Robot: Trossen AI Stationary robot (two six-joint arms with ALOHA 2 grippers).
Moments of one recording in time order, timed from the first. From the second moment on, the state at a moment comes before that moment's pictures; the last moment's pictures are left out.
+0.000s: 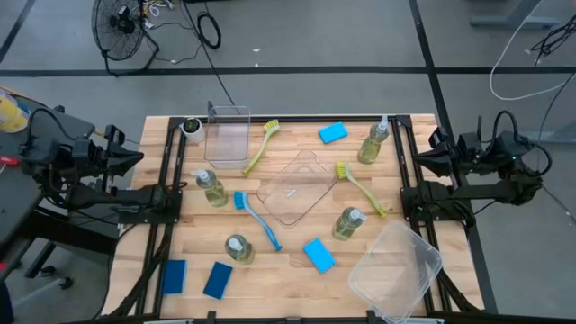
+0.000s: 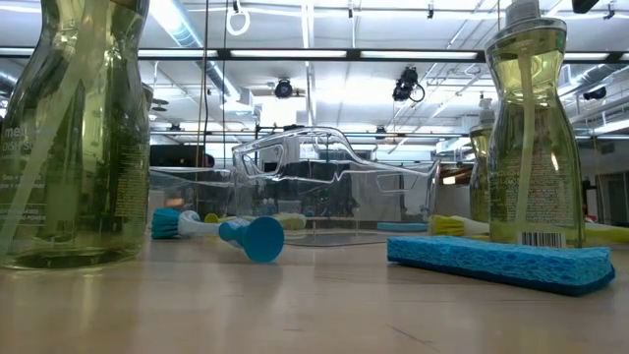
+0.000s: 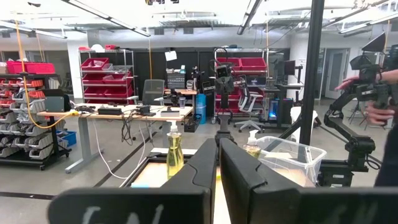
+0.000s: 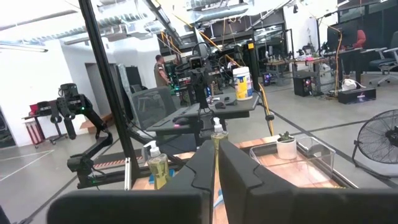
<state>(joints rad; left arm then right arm) -0.03 0.01 0.97 -0.77 -0.15 0.01 -0.01 0.14 0.81 -0.55 -0.02 0.20</state>
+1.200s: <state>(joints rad) -0.03 0.01 0.97 -0.77 -0.15 0.01 -0.05 0.19 0.64 -0.55 -0.01 0.13</state>
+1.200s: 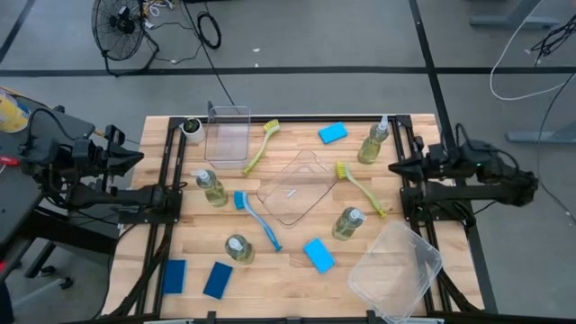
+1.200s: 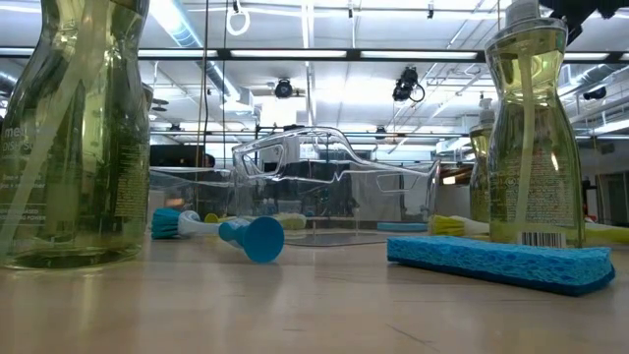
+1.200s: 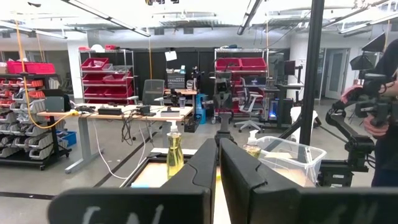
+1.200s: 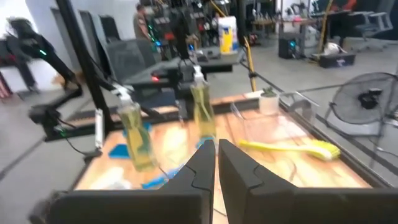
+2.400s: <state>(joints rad) -0.03 0.01 0.97 -0.77 -0.15 0.01 -0.69 0.42 0.68 -0.65 0.03 -0.17</state>
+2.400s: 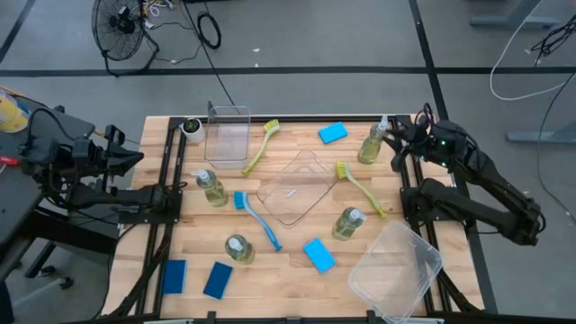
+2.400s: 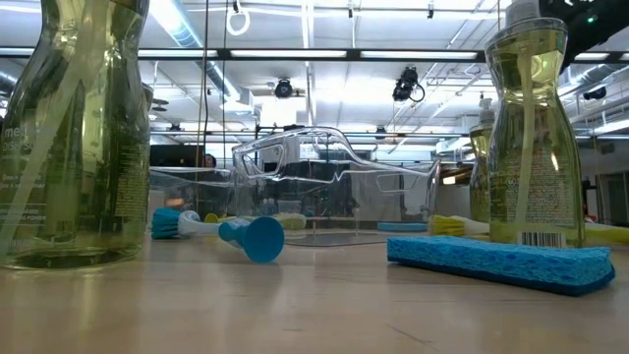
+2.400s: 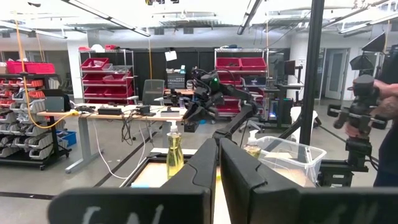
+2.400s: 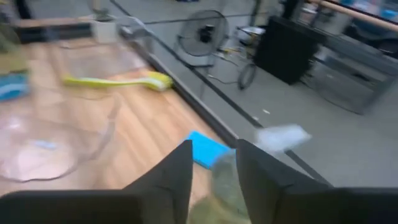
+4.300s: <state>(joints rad) -0.03 0.01 0.97 -0.77 -0.15 0.01 -0.82 0.57 0.54 -0.40 0.14 -0.09</state>
